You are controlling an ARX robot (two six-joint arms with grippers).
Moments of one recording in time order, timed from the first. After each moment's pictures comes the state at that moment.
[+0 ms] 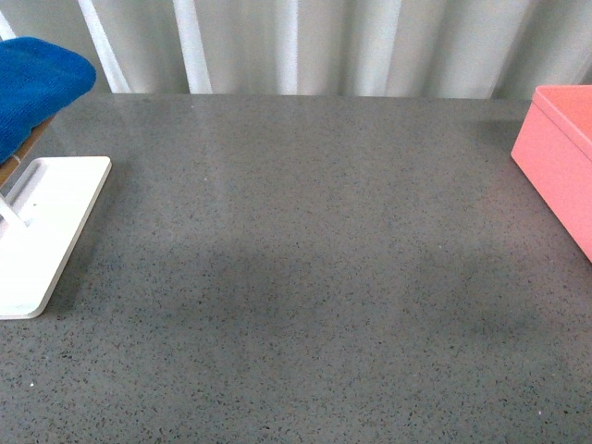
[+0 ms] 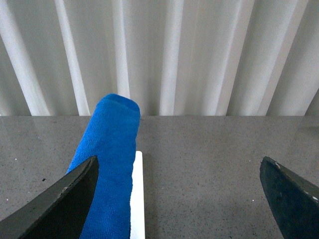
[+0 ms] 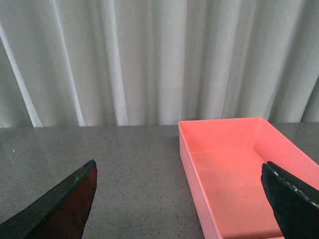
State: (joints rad) left arm 0.00 0.00 0.02 0.00 0.00 0.00; right arm 0.00 0.00 0.02 0.00 0.00 0.00
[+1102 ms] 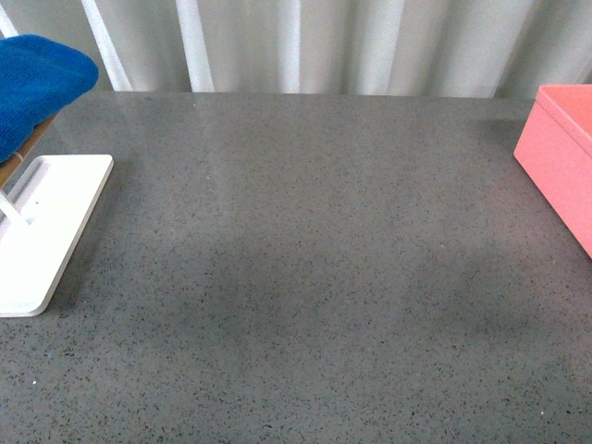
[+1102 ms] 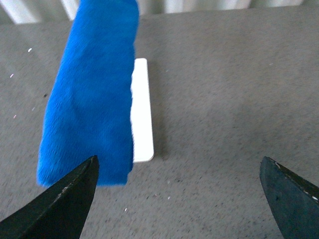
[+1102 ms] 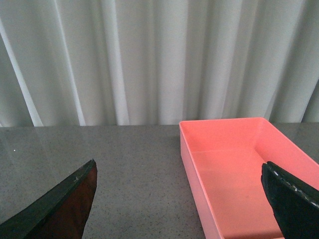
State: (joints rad) left arm -0.11 0.42 0.24 -0.22 -0.12 0.02; right arm 0.00 0.00 0.02 0.00 0.00 0.00
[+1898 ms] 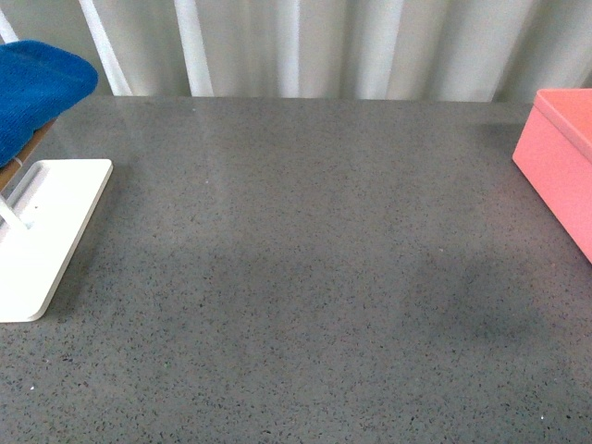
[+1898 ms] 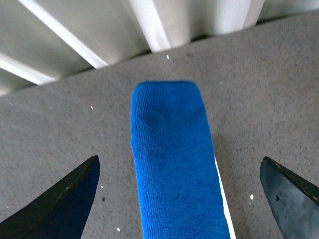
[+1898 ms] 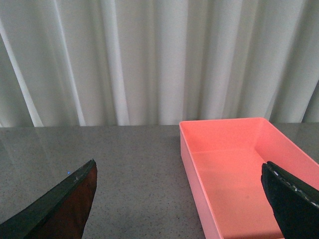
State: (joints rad) left arm 0.15 1.84 1.54 -0.41 -0.01 0.34; right arm 0.00 0.00 0.02 0.00 0.00 0.00
